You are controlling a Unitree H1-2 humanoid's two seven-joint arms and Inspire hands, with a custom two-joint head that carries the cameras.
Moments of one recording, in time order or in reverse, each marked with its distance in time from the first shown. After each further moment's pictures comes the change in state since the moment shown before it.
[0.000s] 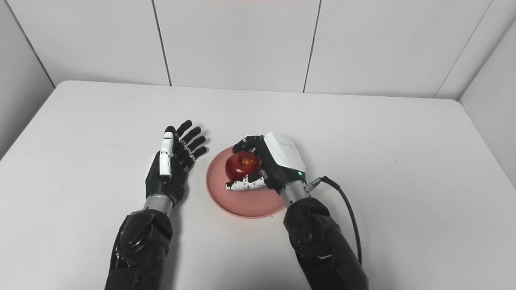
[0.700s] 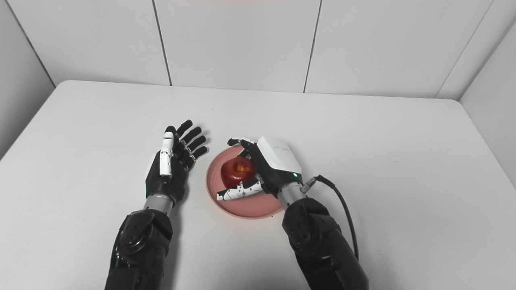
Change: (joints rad) left arm 0.000 0.000 -0.001 0.000 0.001 0.000 0.000; right arm 0.008 -0.001 0.006 -0.030 -0.059 0.024 0.116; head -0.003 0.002
